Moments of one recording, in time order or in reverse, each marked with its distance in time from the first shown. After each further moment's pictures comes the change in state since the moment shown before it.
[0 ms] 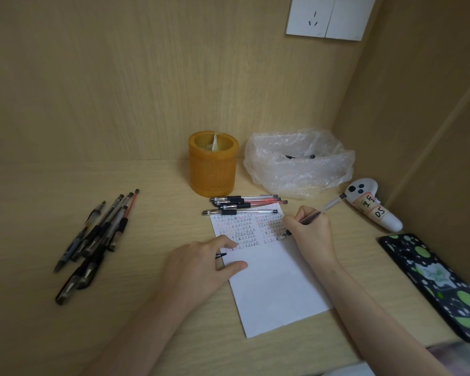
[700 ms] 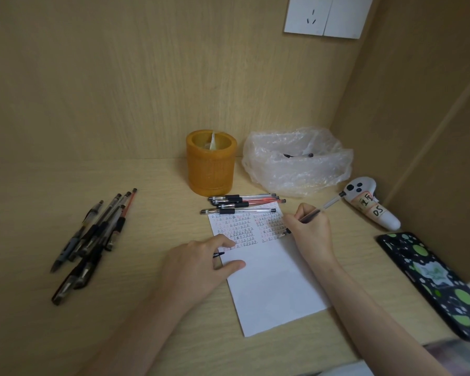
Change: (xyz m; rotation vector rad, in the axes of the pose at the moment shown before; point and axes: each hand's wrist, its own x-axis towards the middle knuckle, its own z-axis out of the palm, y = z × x) left_hand -0.001 0.002 -0.002 0.027 -0.004 -0.009; right_hand 0.002 0.002 -0.001 0.009 0.021 -0.022
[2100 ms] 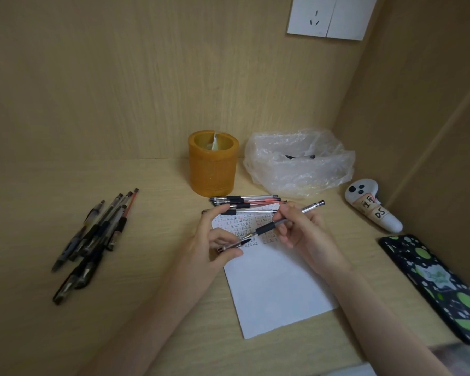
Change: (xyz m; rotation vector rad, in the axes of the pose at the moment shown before) left_hand 0.005 0.011 -0.004 -0.665 0.110 0.022; right_hand -0.009 -0.023 -0.006 0.565 -0.521 0.102
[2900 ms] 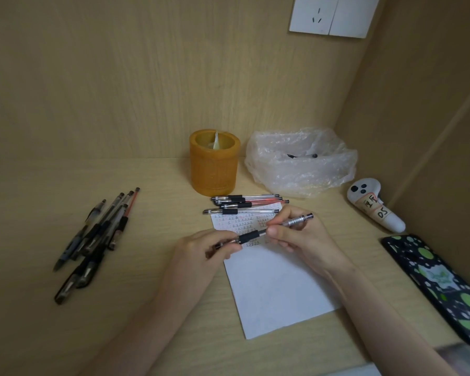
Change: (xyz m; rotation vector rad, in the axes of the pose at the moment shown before) left_hand -0.005 0.003 -0.001 0.133 0.141 0.050; right_hand -0.003 0.000 0.001 -0.171 -0.092 -0.020
